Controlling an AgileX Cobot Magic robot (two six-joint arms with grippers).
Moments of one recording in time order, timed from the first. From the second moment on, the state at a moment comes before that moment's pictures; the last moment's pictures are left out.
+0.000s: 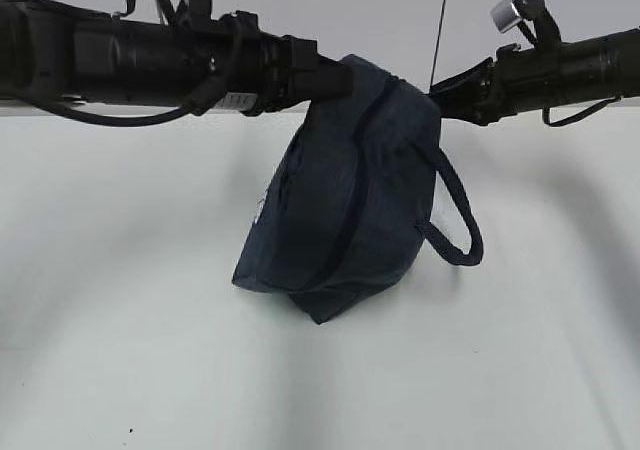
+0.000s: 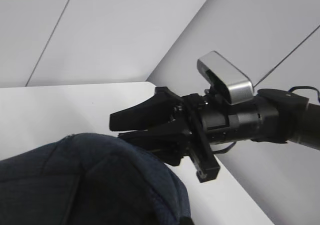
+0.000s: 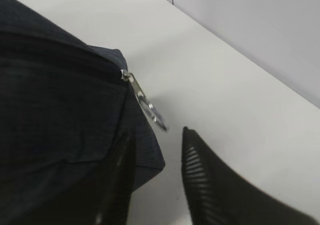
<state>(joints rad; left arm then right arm) -0.41 1.83 -1.23 -1.75 0.73 1.49 -0.12 2.16 -1.57 1.39 1.01 -1.88</state>
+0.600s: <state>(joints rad) -0.39 1.83 -1.23 -1.75 0.58 1.49 -0.11 2.10 -1.57 1.09 0.89 -1.39</state>
